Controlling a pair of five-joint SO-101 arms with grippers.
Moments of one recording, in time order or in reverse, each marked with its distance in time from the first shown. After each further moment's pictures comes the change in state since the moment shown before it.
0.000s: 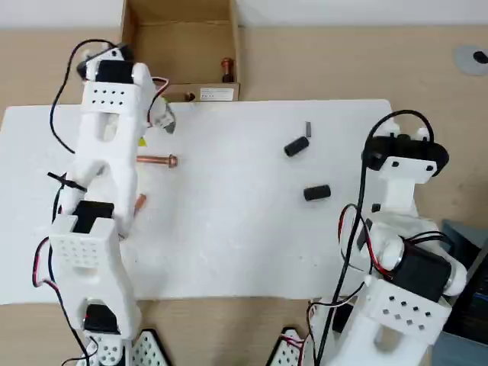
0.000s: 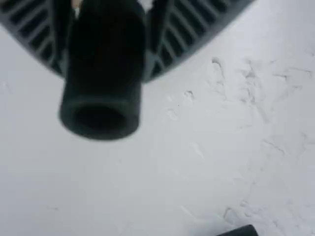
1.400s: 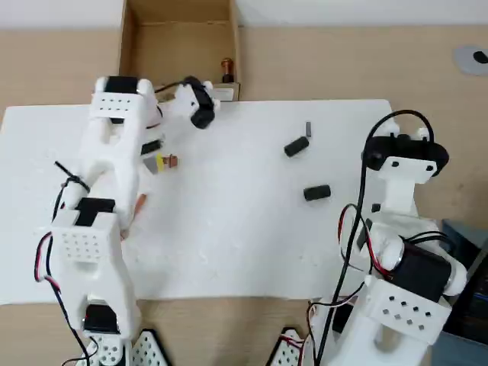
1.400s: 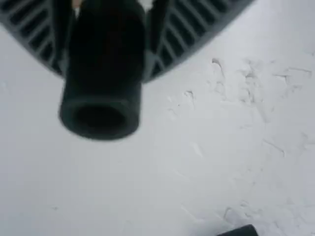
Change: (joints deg) left arm 0.1 3.2 10.5 -9.7 -93.5; right arm 0.0 0.0 0.0 0.0 0.0
